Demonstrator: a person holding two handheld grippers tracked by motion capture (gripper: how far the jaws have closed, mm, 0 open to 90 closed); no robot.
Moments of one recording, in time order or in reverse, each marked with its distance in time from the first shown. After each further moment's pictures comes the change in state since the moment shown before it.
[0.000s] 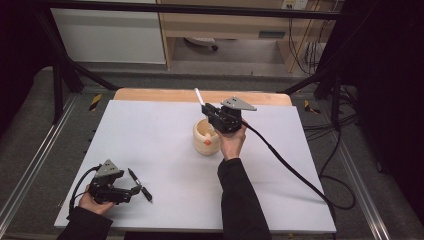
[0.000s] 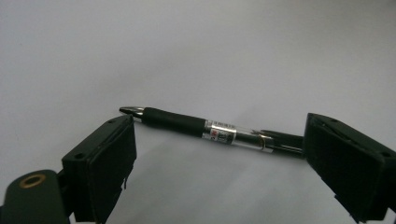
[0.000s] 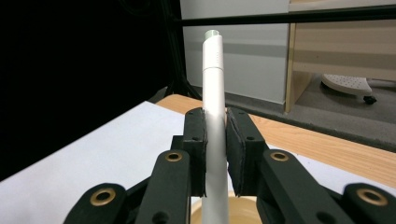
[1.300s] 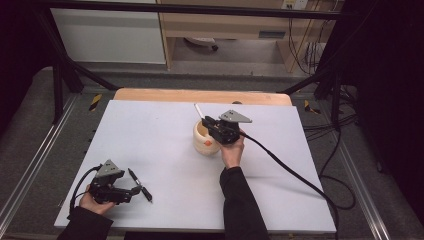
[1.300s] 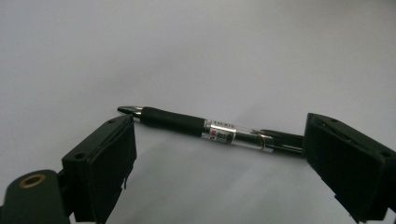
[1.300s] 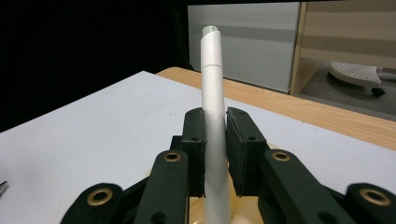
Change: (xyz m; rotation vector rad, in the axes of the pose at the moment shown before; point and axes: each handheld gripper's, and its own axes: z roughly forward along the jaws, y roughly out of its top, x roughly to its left) left arm 0.000 0.000 0.001 0.008 -0.002 0.006; right arm -0.010 -0.050 0.010 0.038 0.023 -0.039
